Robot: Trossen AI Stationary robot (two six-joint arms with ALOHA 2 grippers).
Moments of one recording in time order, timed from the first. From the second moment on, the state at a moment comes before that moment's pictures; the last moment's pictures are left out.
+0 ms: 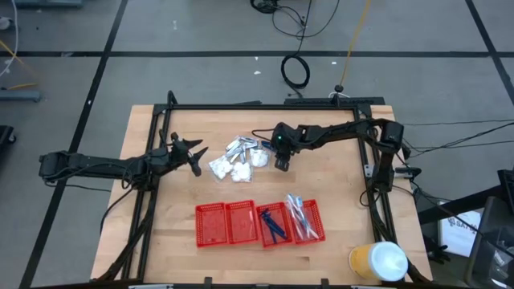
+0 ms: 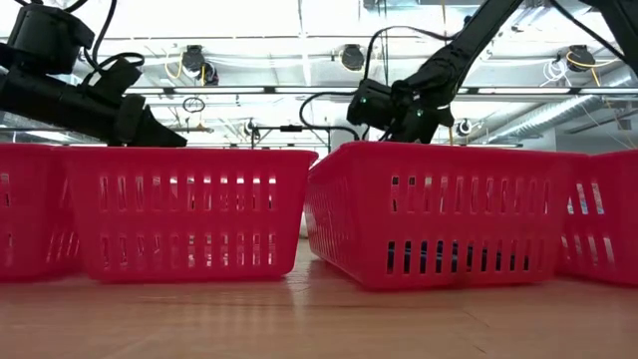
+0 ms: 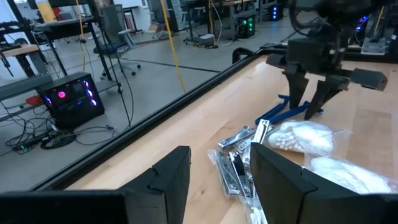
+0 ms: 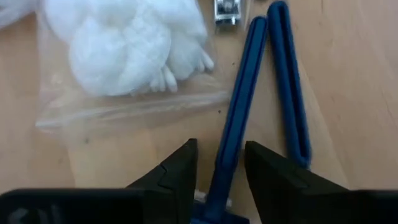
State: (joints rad) left arm 0.12 0.61 0.02 0.42 -0.50 0.02; right arm -0.35 1.87 1.04 -0.22 -0.06 -0.04
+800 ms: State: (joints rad) left arm 0.12 0.61 0.02 0.42 -0.49 0.02; right arm -0.35 1.90 1.04 -0.21 -0.06 -0.07
